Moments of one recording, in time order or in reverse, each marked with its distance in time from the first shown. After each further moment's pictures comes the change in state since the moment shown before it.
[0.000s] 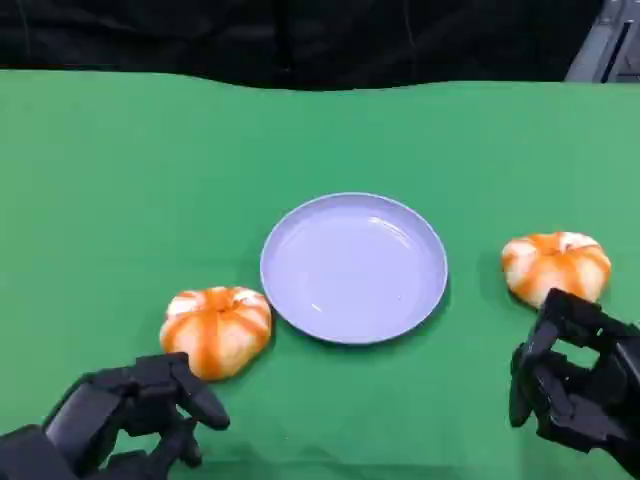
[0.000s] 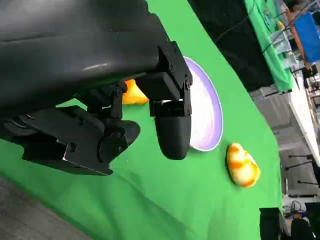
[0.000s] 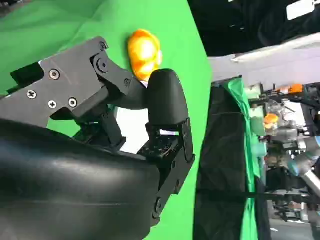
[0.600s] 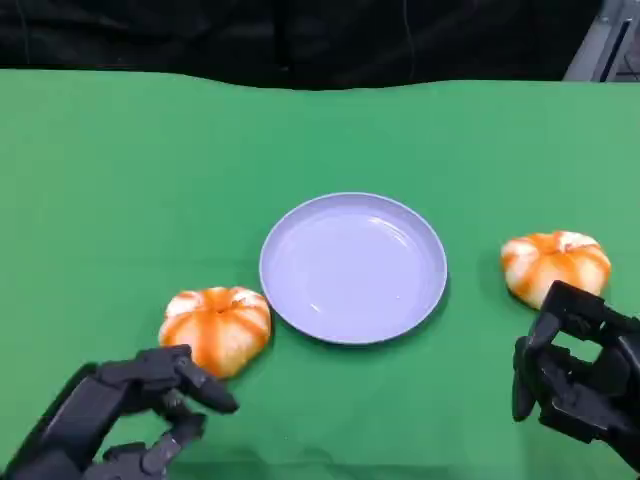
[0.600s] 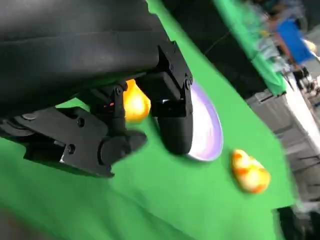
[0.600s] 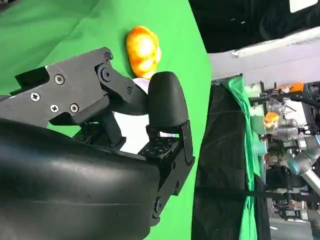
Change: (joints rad) left arm 0.006 0.027 0.014 -0.092 0.299 -0.139 0.137; right arm -0.012 -0.005 -0.010 -0.004 -0.001 0.019 -0.002
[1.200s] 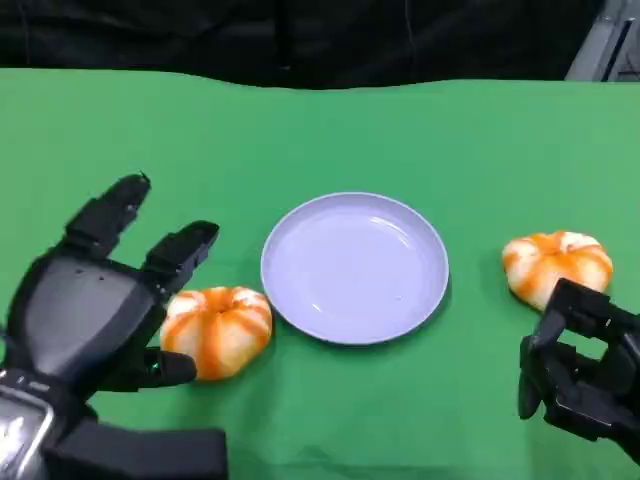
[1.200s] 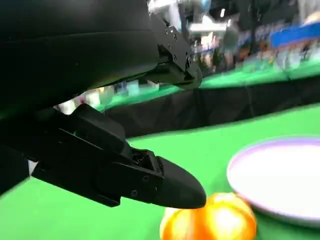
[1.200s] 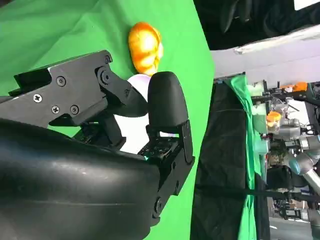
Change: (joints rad) left arm -0.273 0.105 -0.118 0.012 0.843 0.198 0.204; right arm -0.002 -0.013 -0.009 -0.007 -0.007 0.001 0.001
